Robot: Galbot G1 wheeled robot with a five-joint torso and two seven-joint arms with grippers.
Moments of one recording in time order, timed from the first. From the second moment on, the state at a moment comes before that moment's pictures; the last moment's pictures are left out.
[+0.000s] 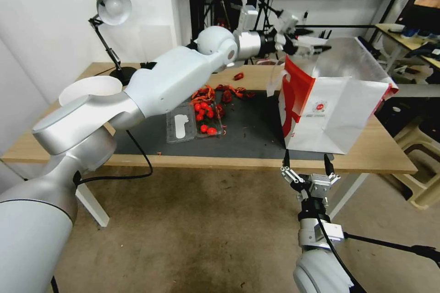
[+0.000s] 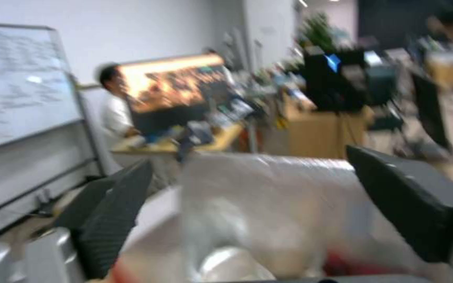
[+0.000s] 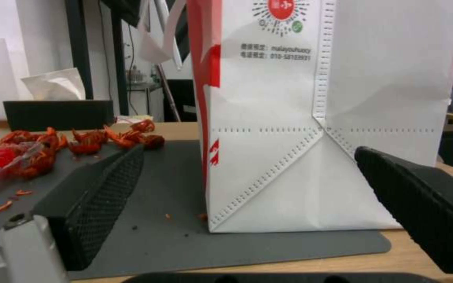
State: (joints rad) left arm -0.27 -1.36 0.60 -1.05 -1.12 0.13 0.55; right arm -1.55 1.25 0.26 2.08 0.05 0.19 0.55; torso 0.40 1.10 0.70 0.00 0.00
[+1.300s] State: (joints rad) left arm 0.51 -0.94 0.03 -1.64 -0.87 0.10 -0.13; right arm -1.55 1.25 0.25 2.09 0.04 0.18 0.54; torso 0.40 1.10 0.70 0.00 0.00
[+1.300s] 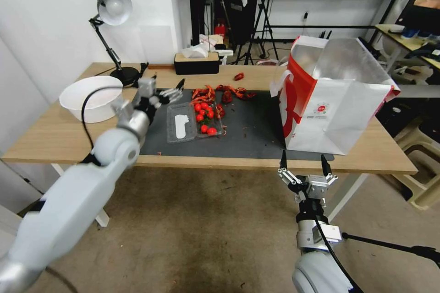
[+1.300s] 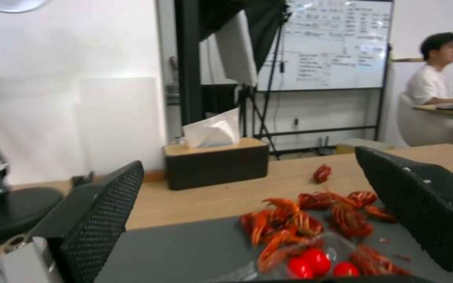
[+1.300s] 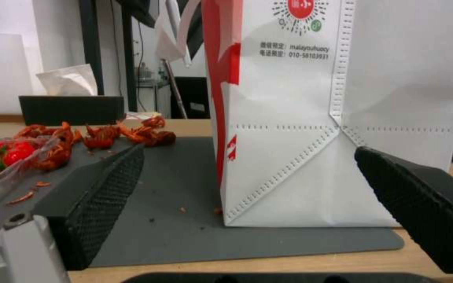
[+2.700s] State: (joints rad) left arm 1.48 -1.15 -0.44 -1.98 -0.35 -0.18 -0.20; right arm -1.58 1.25 0.24 2.08 0.01 0.19 0.50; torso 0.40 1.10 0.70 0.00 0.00
